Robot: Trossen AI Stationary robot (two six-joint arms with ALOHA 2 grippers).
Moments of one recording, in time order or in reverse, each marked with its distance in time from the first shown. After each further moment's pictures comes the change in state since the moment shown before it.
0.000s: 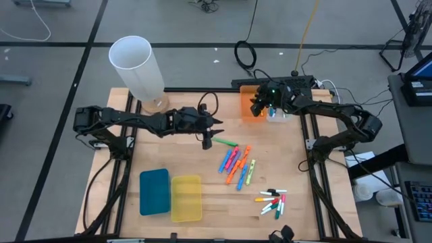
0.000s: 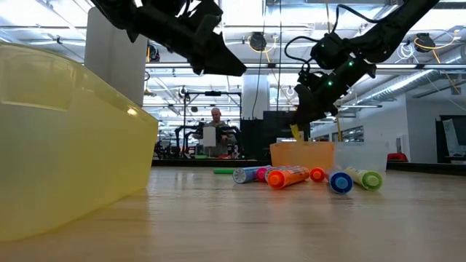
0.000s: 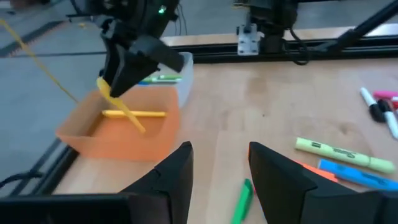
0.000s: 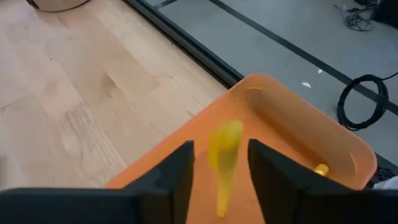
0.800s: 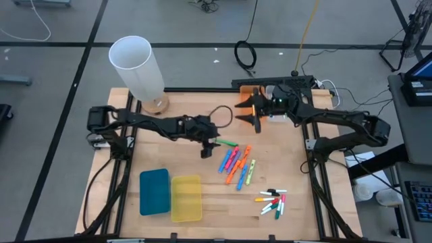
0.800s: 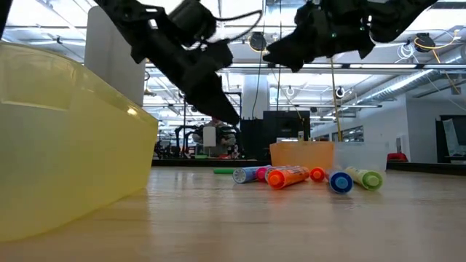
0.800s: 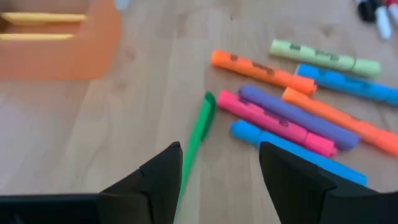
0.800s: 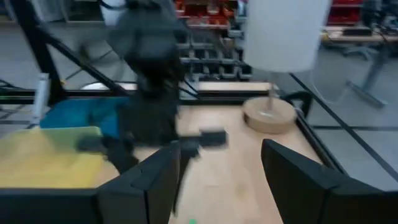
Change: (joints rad) left arm -0.010 0.179 0.033 -0.173 0.113 -0.024; right arm 0.239 -0.136 0.000 0.309 -0.453 -0.119
